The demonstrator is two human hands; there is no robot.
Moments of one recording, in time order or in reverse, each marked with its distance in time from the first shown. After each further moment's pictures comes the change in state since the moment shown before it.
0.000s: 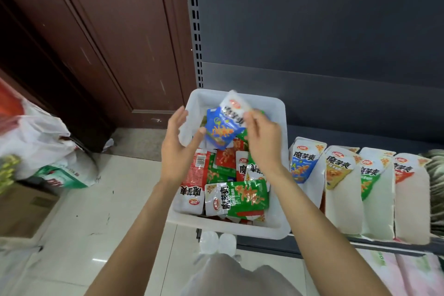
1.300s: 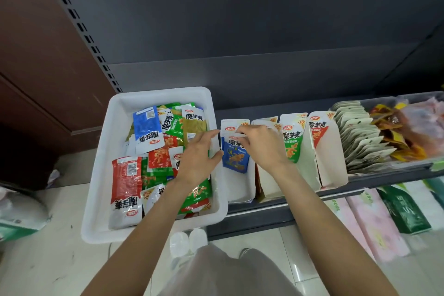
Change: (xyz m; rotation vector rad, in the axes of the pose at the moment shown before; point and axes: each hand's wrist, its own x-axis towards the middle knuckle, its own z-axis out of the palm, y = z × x) left_hand -0.047 0.018 0.154 0.469 -0.619 0.174; right_hand -0.043 0.091 -0.126 -0.652 -0.278 0.096
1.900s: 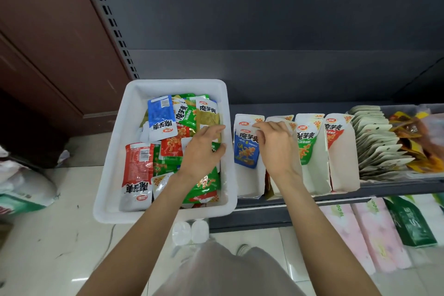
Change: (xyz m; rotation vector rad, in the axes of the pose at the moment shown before) left_hand -0.009 -0.015 -0.008 -0.047 0.058 -0.007; right_hand -0.014 -0.009 0.010 -0.014 0.199 0.124
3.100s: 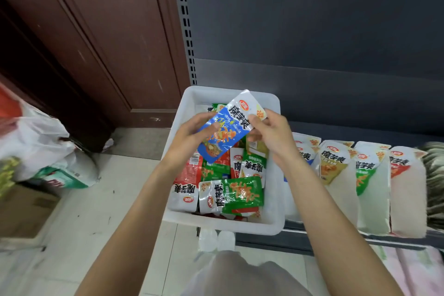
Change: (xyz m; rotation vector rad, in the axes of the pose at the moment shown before) left_hand -0.017 -0.034 -0.126 -0.774 0.161 -0.255; right_hand 0.056 -0.118 0.010 1.203 -0.432 0.288
